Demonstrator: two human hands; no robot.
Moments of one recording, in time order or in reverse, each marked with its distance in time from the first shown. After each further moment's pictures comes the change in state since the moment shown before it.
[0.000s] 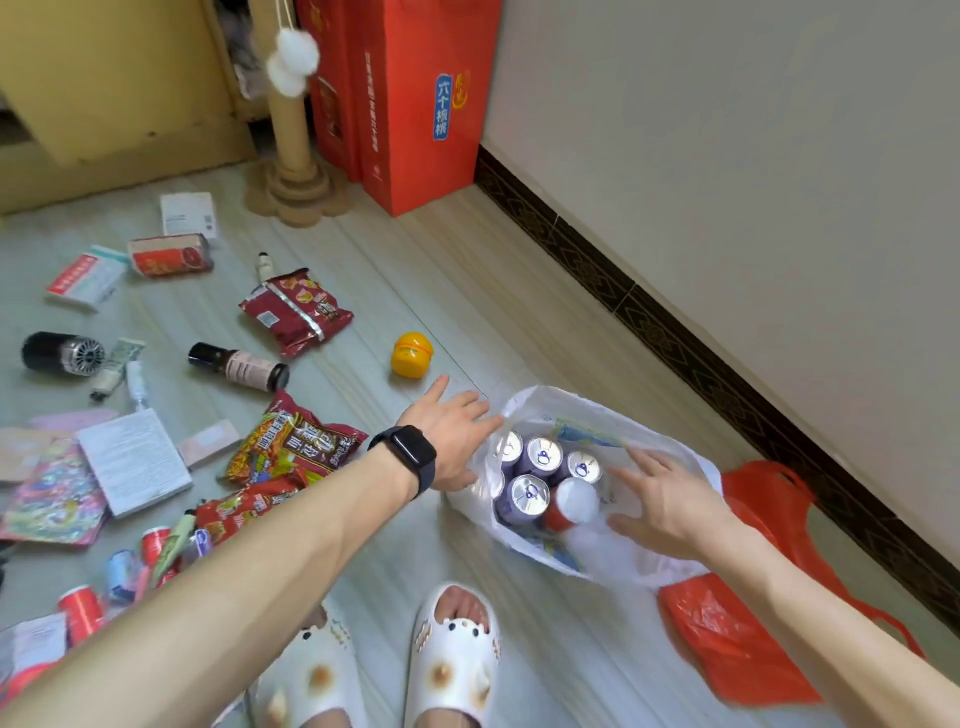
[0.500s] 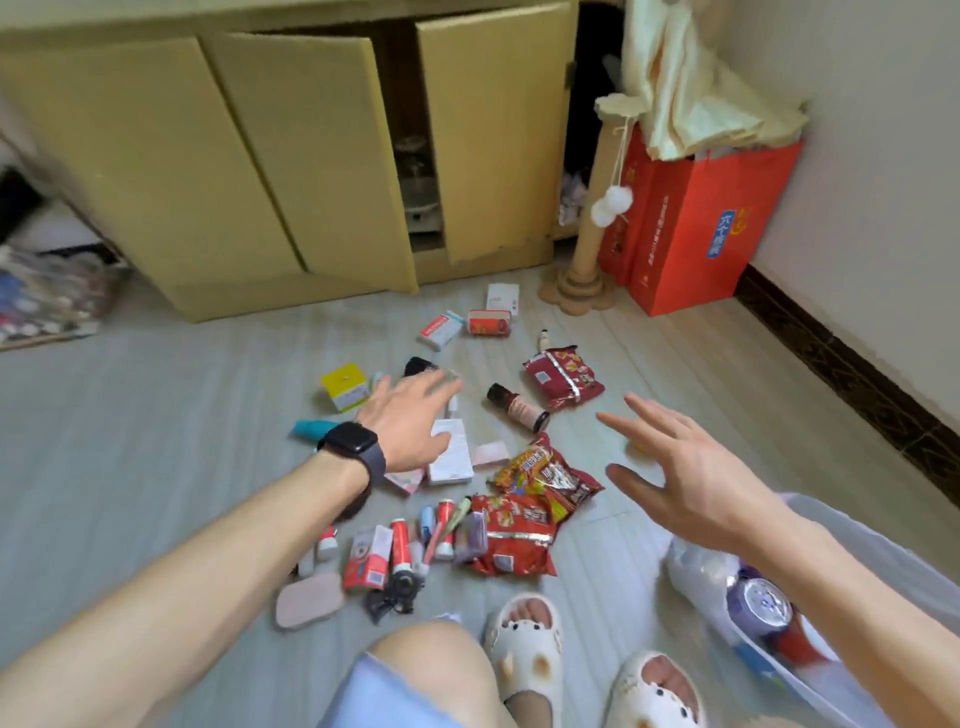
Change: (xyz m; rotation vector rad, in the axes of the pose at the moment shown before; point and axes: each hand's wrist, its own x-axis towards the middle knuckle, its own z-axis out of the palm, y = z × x) left_hand -0.319 -0.133 0.001 -0.181 0.155 -0.785; right_hand -0.072 -0.239 -0.144 0.250 0.464 -0.734
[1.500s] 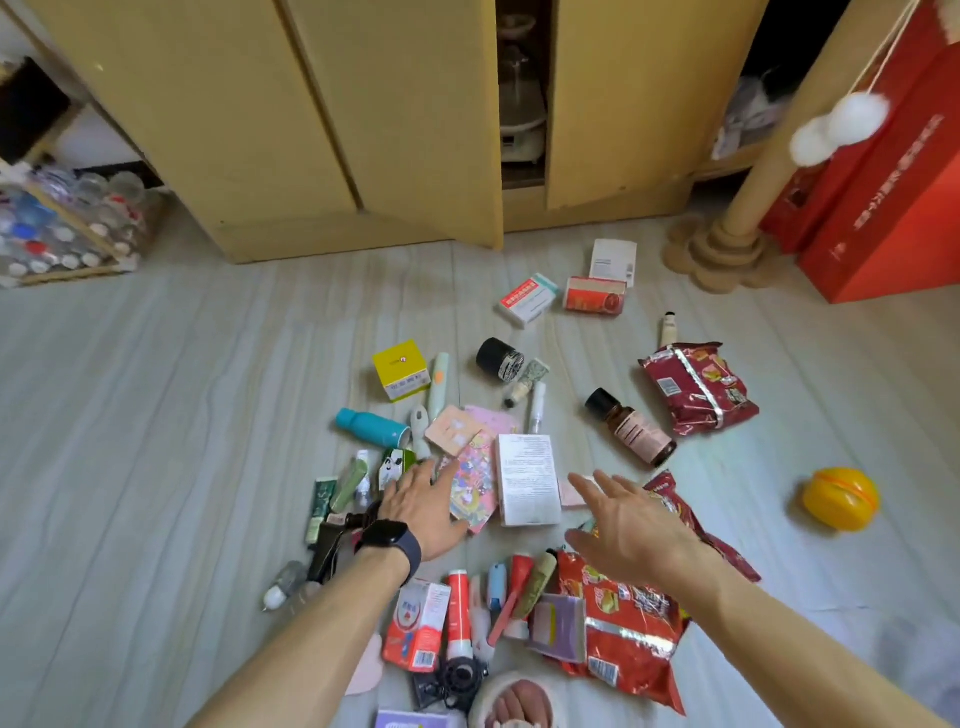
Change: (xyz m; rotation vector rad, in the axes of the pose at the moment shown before) left_hand 0.068 -0.108 0.217 -0.295 -0.347 -0.433; right_hand 0.229 -0.029 0.212 -0.090 -0.593 0.047
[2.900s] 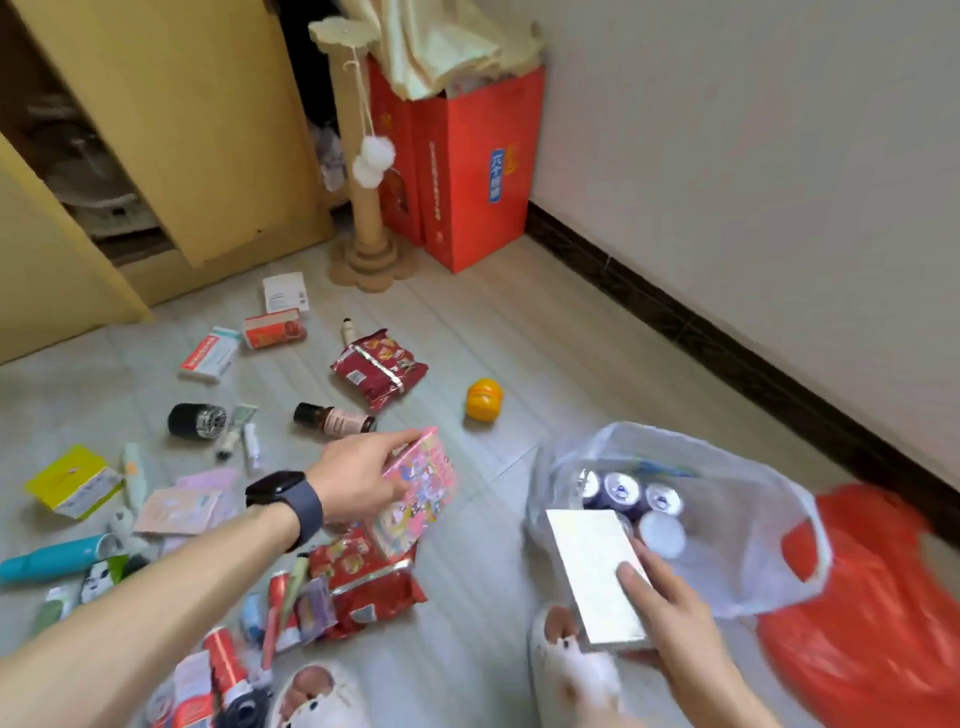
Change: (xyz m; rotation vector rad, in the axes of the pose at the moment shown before) left_hand -0.115 0.269 -0.095 0.111 -0.087 0.723; right_hand -0.355 0.103 0.115 1.715 0.803 0.768
